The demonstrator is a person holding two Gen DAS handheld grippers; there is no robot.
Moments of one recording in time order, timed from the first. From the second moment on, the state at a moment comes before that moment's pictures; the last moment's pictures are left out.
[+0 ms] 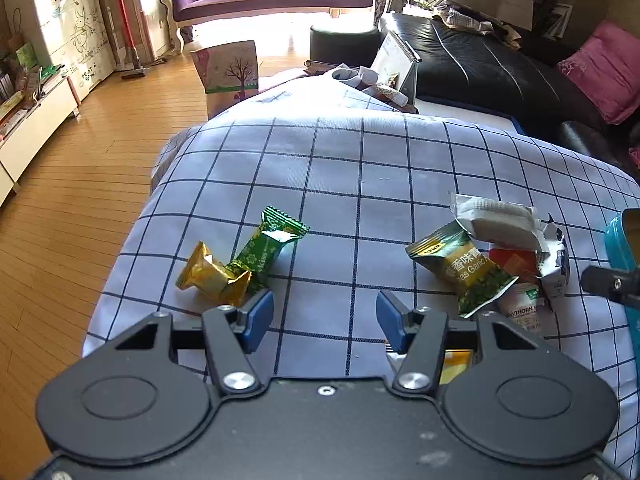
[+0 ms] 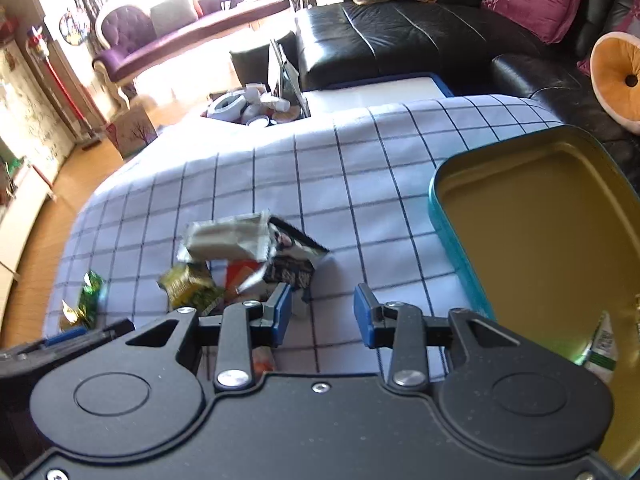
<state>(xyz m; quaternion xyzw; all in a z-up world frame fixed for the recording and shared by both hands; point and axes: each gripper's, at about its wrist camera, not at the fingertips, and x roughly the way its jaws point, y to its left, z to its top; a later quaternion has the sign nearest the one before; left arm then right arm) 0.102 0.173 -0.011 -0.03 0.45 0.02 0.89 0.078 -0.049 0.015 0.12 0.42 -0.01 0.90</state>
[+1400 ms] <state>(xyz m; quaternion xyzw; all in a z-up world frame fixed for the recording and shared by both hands) 0.110 0.153 -0.034 0.00 0.48 -0.02 0.88 0.085 -0.044 0.014 0.06 0.43 0.02 0.90</state>
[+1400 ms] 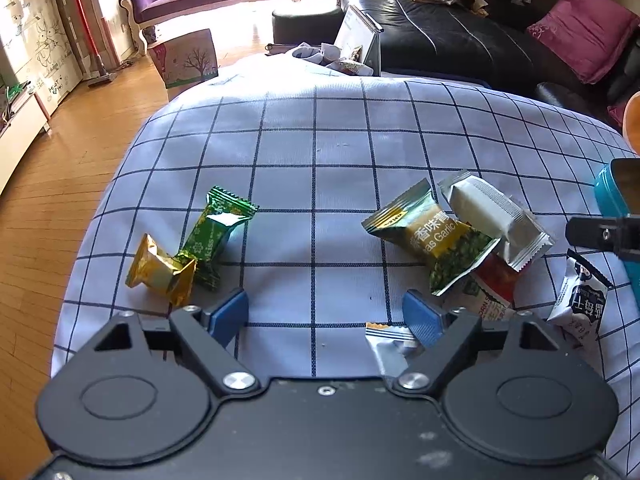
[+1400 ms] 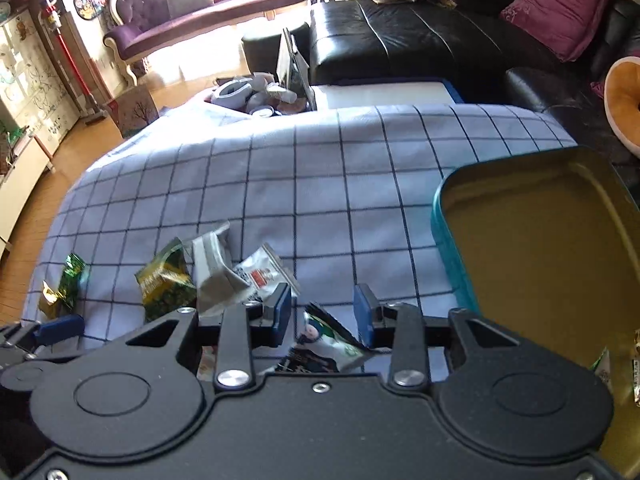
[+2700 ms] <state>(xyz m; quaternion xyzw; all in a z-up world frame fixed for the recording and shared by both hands) 0.112 0.152 -0.035 0.01 0.47 -0.02 0.88 0.080 -0.040 0.024 0.05 0.42 0.02 0.91</state>
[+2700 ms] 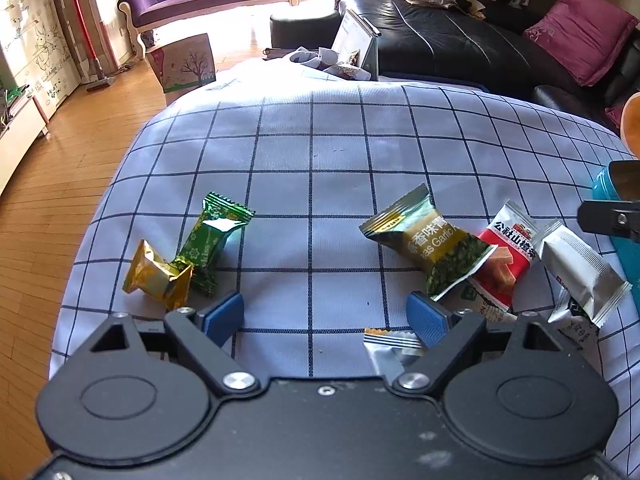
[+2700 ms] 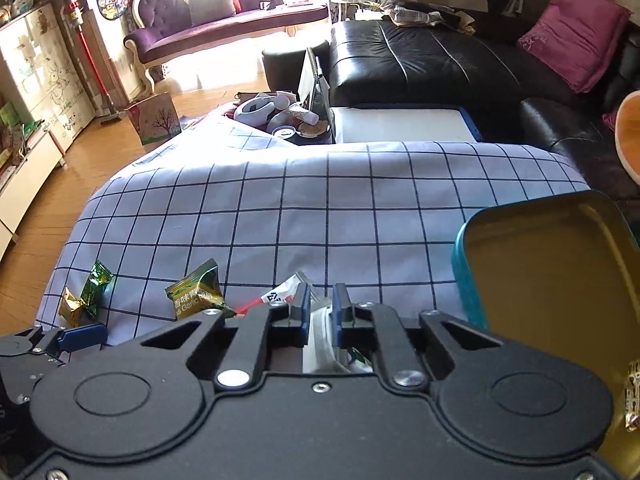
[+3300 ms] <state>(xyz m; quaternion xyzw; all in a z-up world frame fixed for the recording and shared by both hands) 0.095 0.164 -0.016 -0.01 0.47 -0.05 0.88 0.080 -0.042 0.006 0.05 0.43 0.07 0.90</state>
